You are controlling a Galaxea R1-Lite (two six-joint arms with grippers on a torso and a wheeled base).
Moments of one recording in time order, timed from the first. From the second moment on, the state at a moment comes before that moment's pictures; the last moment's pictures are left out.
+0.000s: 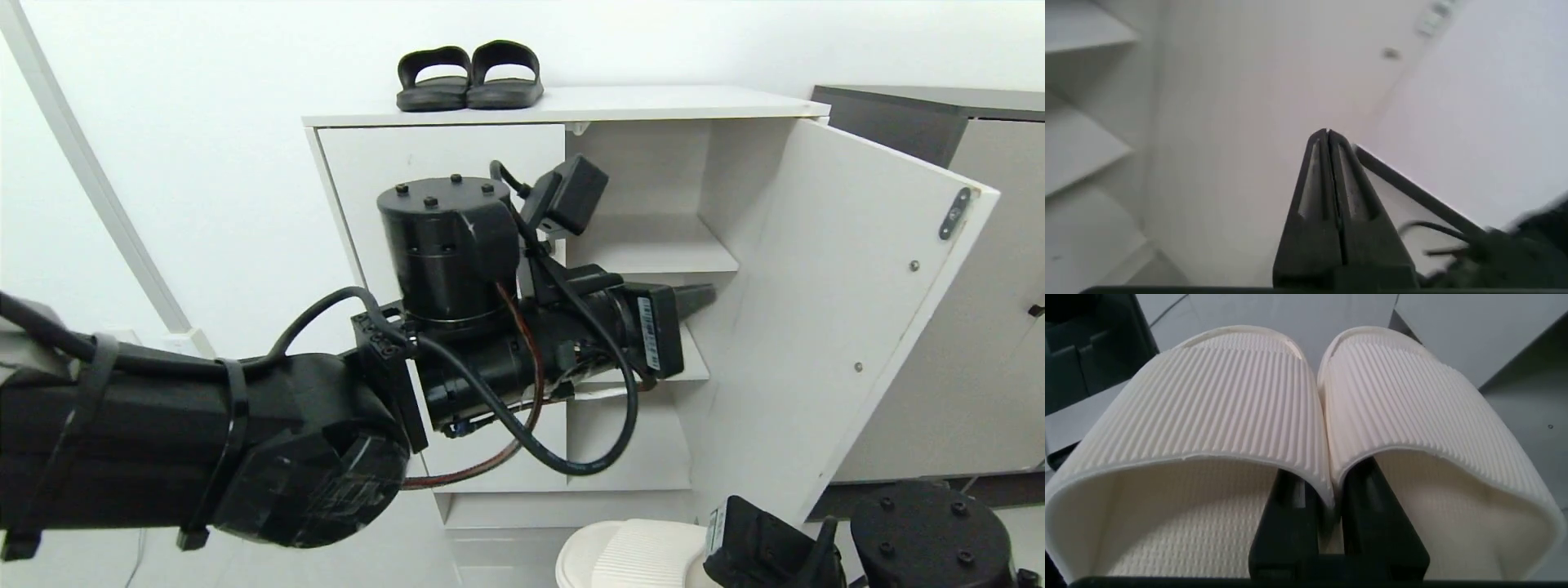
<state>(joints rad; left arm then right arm) -0.81 1.80 -1.10 -0.78 -0.28 -0.36 0.98 1.57 -0.36 -0.73 0.13 -0.03</state>
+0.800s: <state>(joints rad) -0.56 1.43 -0.77 -0.71 0.20 -0.16 0.86 1.91 -0.85 -0.73 -0.64 0.21</state>
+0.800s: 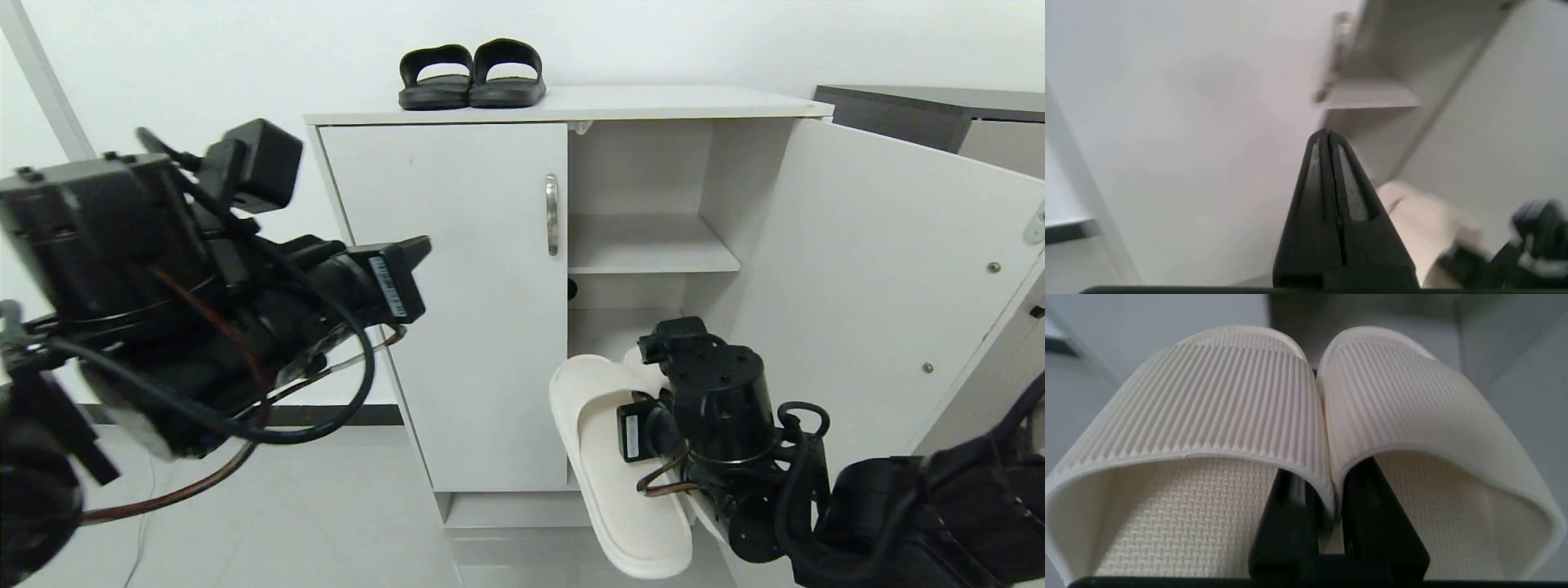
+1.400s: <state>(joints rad) -0.26 0.61 -0.42 -0.19 0.35 -0.08 0.82 1.96 -0.88 -0.73 -0.68 0.20</state>
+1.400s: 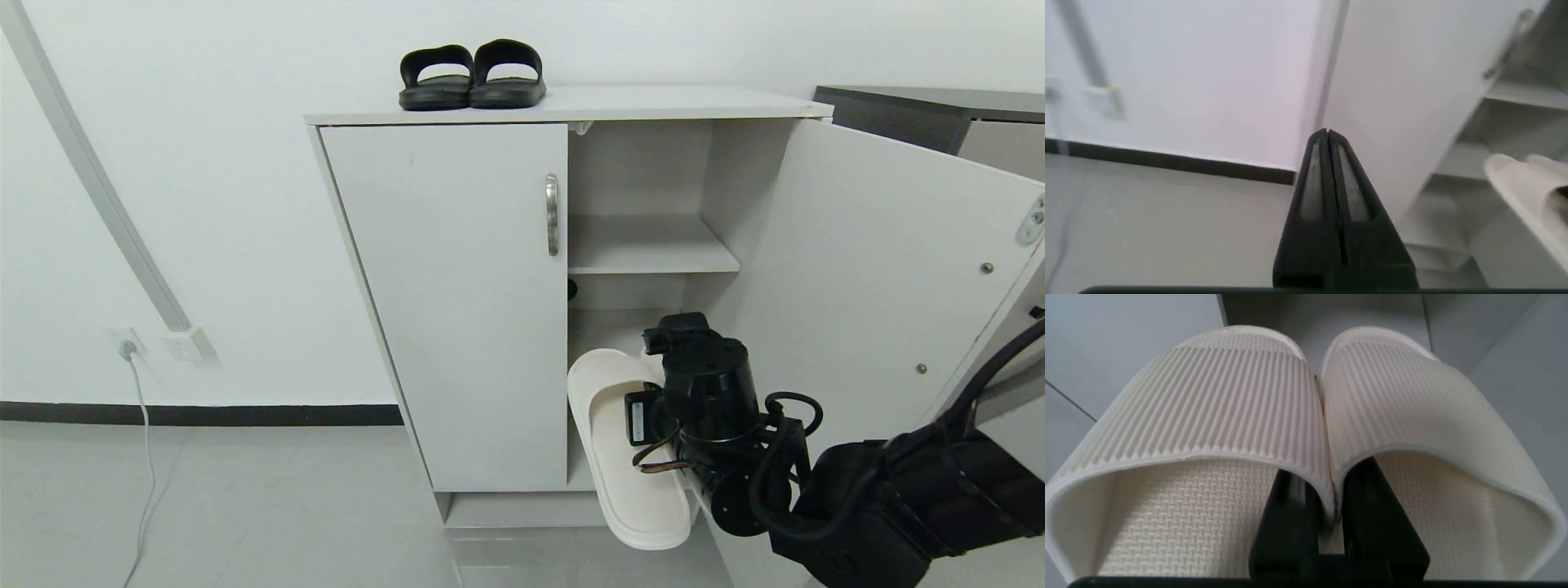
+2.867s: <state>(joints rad) 0.00 0.00 0.00 0.00 0.02 -0.01 0.82 1.97 -0.91 -0.74 -0.73 0.21</state>
